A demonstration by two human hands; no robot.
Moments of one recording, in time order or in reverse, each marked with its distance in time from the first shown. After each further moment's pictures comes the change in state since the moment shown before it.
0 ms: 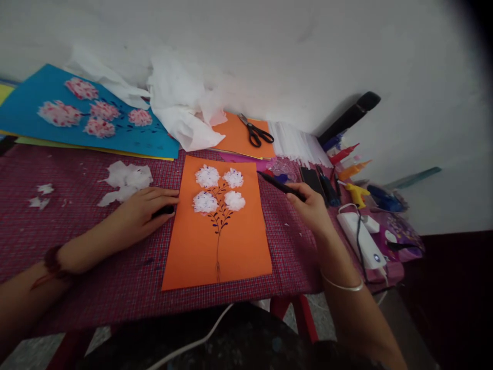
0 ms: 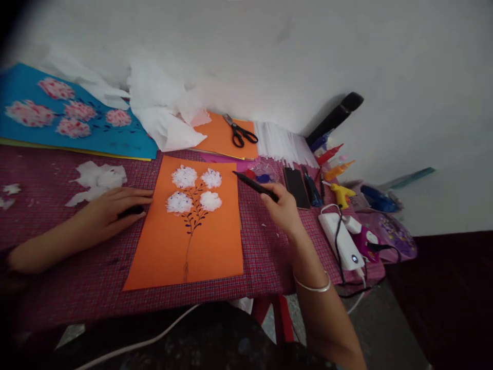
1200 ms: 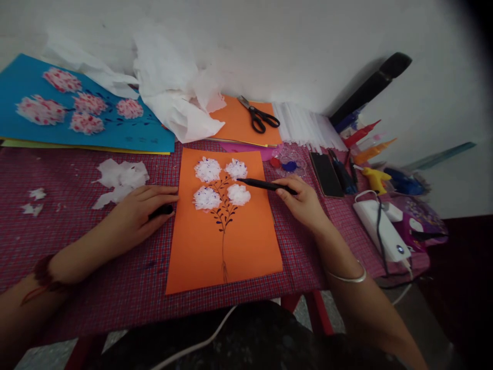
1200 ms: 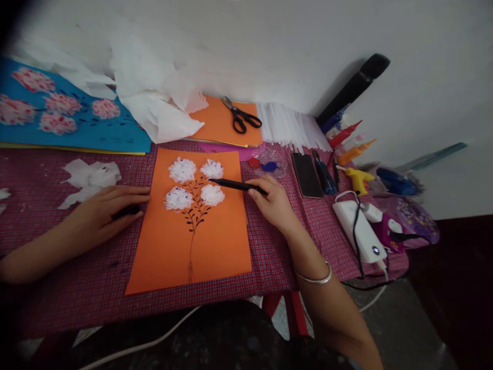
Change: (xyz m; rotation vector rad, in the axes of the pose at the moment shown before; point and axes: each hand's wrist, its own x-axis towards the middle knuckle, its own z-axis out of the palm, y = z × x) left_hand -0.002 0.001 -0.006 0.048 -0.057 -0.012; right_hand -0.004 -0.005 0.033 -0.044 -0.111 -0.248
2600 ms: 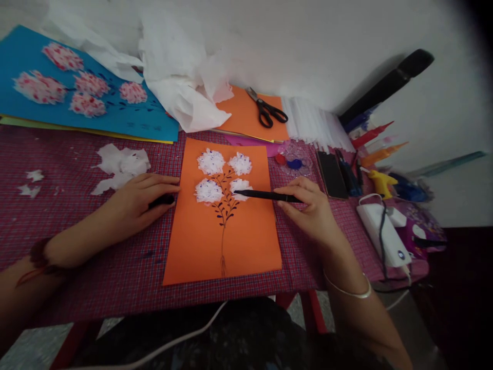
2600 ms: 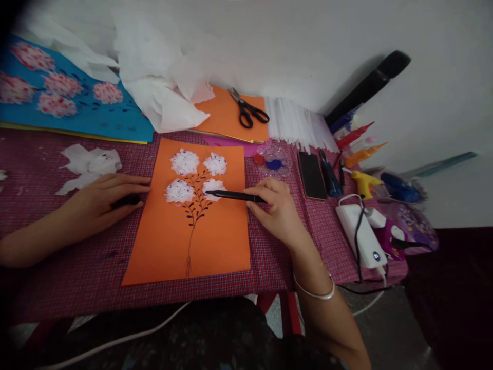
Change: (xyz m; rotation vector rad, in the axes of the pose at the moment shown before) left_hand 0.005 0.011 -0.007 0.033 -0.031 0.038; right_hand -0.012 -0.031 -0.015 -0.042 -0.061 -0.088
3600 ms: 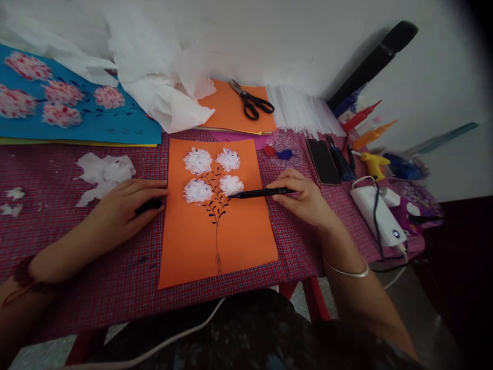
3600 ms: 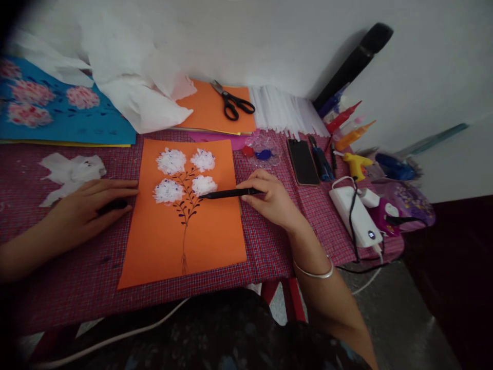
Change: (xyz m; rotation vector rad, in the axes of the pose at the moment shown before) left_hand -0.005 -0.008 0.002 -0.015 -0.006 -0.063; right_hand -0.003 0.017 -0.003 0.193 -0.081 0.065
